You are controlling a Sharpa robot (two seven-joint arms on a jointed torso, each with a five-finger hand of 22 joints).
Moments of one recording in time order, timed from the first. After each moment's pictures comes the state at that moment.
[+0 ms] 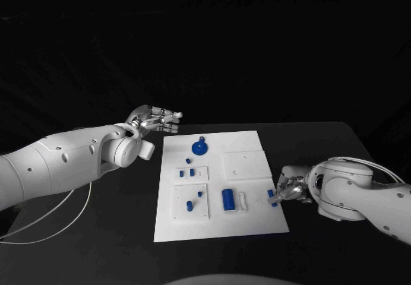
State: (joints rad) left arm 1.28 -0.77 -0.16 1.19 -0.16 -0.26 0.29; left_hand 1.33 -0.09 -0.05 0.12 0.13 1.04 0.13 0.07 0.07 1.16 0.12 0.06 0.06 1.17 0.11 0.07 0.10 0.07 1.08 0.10 0.09 0.16; right arm 1.03 -0.95 0.08 1.70 -1.35 0.16 -0.65; right_hand 1.04 -0.20 0.41 0.06 0.07 1.21 0.00 0.06 0.85 1.36 -0.06 1.02 1.26 1.47 -0.11 0.96 1.18 0.08 1.47 -0.13 0.81 1.25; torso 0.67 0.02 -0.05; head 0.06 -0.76
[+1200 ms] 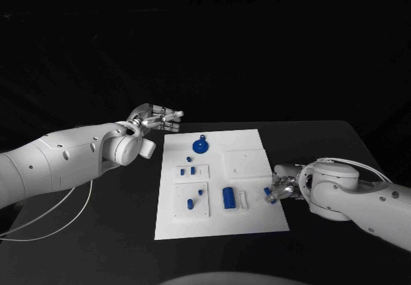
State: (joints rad) left arm 1.28 -0.77 -0.16 1.19 -0.16 -0.25 0.28; left_hand 1.33 -0.09 -0.04 0.13 0.13 1.04 0.13 0.07 0.07 1.16 0.12 0.06 0.06 1.17 0.11 0.07 0.10 0.07 1.07 0.10 0.09 0.16; right arm 1.03 -0.89 0.05 1.67 -1.46 0.14 -0.64; right_hand 1.01 -0.16 0.49 -0.12 0.56 1.20 0.01 0.07 0.96 1.34 -0.06 1.00 1.26 1.47 -0.11 0.96 1.18 0.08 1.47 -0.13 0.81 1.25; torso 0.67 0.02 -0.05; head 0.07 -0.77
